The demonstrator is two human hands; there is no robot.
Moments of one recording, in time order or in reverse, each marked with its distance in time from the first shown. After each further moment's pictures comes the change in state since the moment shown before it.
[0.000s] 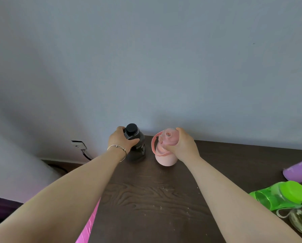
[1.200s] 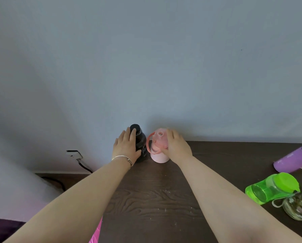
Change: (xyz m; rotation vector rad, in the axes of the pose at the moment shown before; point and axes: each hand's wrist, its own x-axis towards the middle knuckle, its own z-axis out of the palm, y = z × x) left_hand -0.001 -0.004 0.005 0.603 -0.061 0.407; right_hand 0.009 -0.013 0.023 -0.473 -0.044 -0.154
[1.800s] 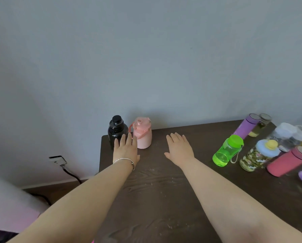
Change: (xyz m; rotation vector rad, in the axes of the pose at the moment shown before) left_hand -0.094 0.045 0.010 0.311 -0.028 0.243; right_hand -0.144 0.028 -0.019 -0.288 0.023 0.090
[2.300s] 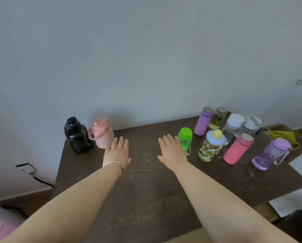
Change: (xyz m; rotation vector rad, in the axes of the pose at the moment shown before) left_hand -0.026 0.167 -0.007 0.122 0.000 0.083; right_hand -0.100 0.154 0.002 -0.007 0.073 0.014
